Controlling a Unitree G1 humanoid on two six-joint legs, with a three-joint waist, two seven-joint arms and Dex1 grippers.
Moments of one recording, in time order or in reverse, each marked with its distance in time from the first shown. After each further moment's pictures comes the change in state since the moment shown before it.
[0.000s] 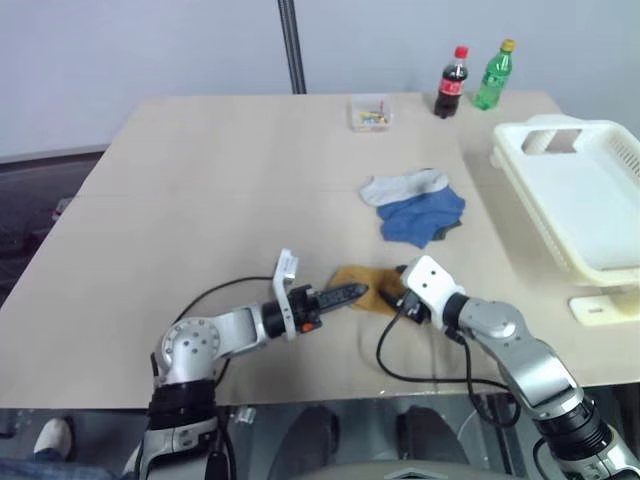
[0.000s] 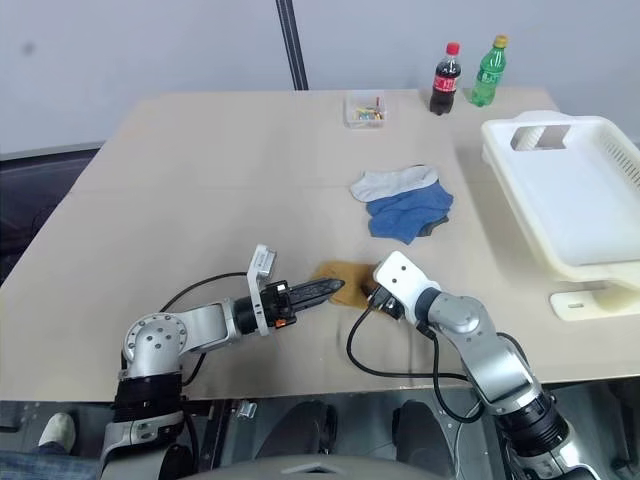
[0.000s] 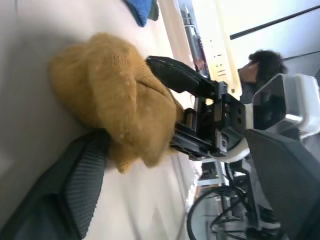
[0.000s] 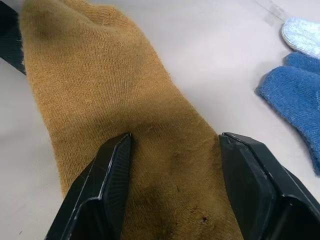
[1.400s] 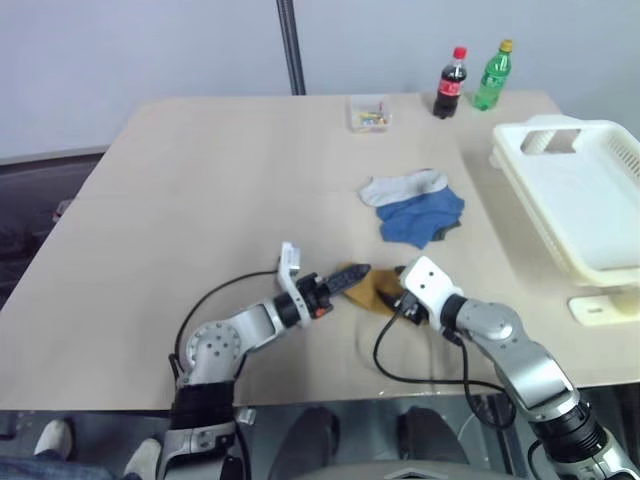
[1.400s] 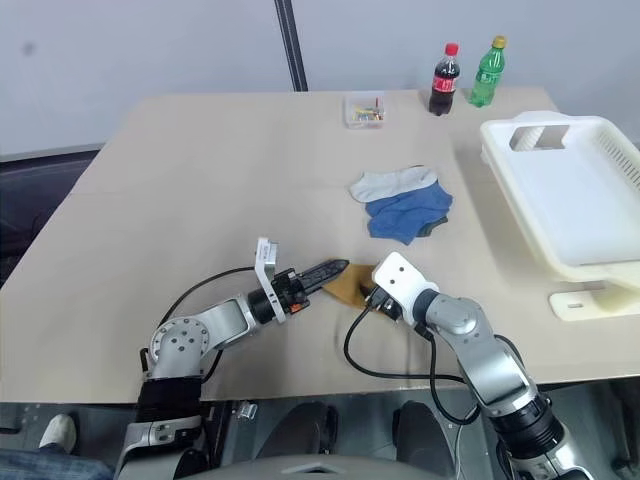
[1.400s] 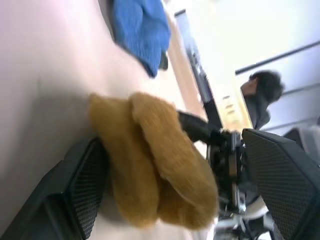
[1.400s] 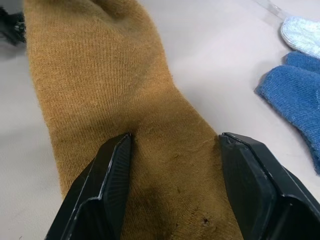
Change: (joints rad) left arm 0.006 -0.086 -0.047 0.035 0.018 -0.250 0.051; right arm 0.007 0.026 -0.002 -0.002 -0.028 0.007 0.003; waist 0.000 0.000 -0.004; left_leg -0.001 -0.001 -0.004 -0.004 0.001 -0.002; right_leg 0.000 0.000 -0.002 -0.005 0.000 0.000
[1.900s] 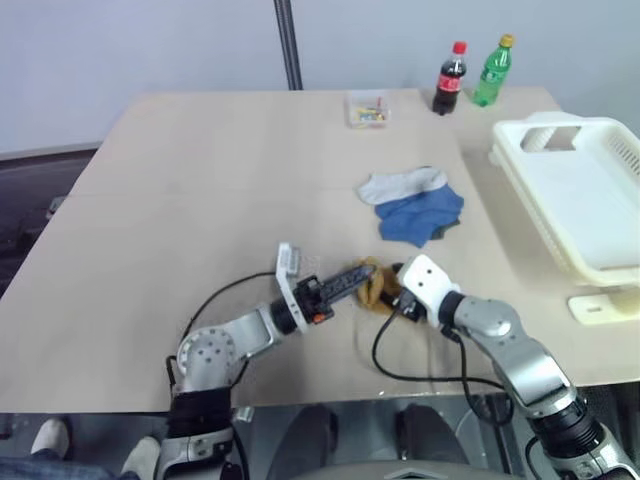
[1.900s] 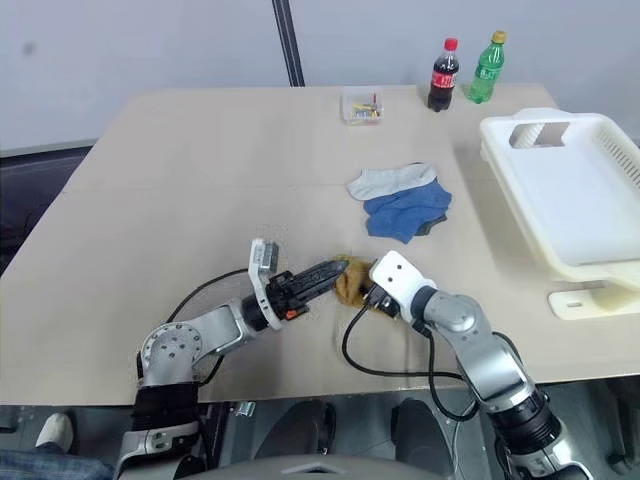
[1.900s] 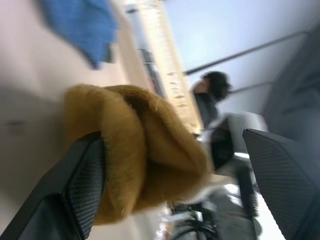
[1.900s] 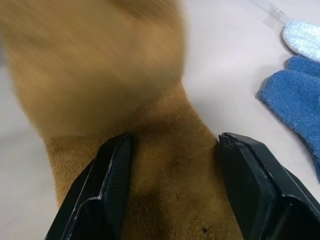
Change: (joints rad) left arm 0.031 0.010 -0.005 -0.051 -0.141 0.076 -0.123; right arm -0.022 0.010 0.002 0.023 0.000 -0.026 0.007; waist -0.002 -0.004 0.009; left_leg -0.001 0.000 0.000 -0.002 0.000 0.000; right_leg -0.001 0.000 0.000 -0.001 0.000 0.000
